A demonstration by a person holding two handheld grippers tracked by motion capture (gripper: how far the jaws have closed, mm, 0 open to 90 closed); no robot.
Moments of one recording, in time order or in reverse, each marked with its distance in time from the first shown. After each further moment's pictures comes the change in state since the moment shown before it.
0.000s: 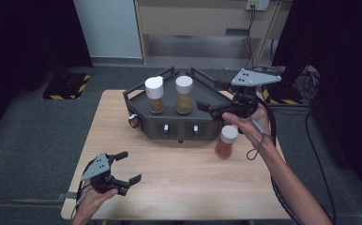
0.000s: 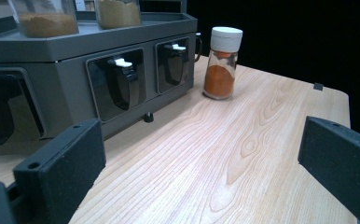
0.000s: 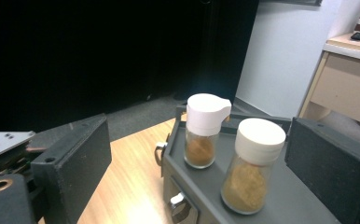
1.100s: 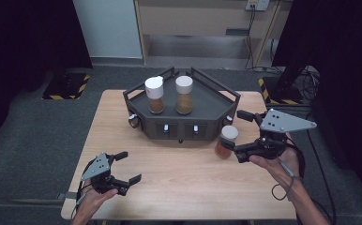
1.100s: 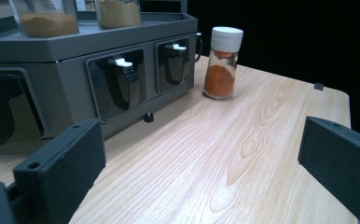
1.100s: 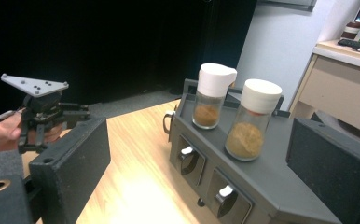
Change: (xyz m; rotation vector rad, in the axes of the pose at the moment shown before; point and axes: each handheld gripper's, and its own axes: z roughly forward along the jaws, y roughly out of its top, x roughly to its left) left arm 0.000 0.000 0.000 0.001 0.001 0.000; right arm 0.041 -0.052 -0.077 -0.005 -0.027 -0.067
